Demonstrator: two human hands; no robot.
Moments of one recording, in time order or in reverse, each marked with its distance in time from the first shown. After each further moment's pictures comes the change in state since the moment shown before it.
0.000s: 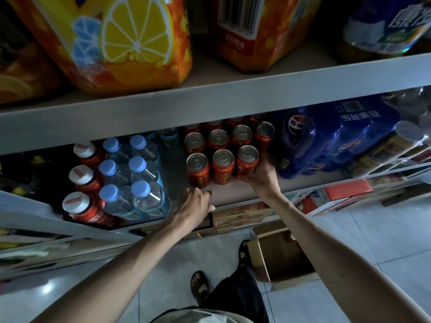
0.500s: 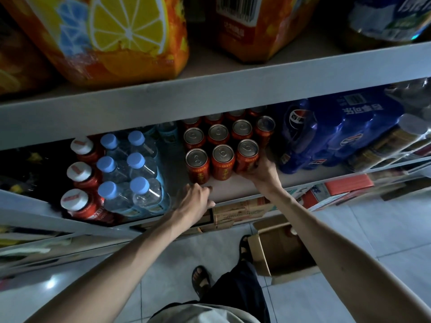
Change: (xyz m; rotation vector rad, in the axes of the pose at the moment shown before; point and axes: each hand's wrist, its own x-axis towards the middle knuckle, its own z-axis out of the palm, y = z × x) left_hand -0.001 0.002 -0.003 0.042 -0.020 -0.007; right_hand 0.003 0.013 0.002 0.022 -0.052 0.008
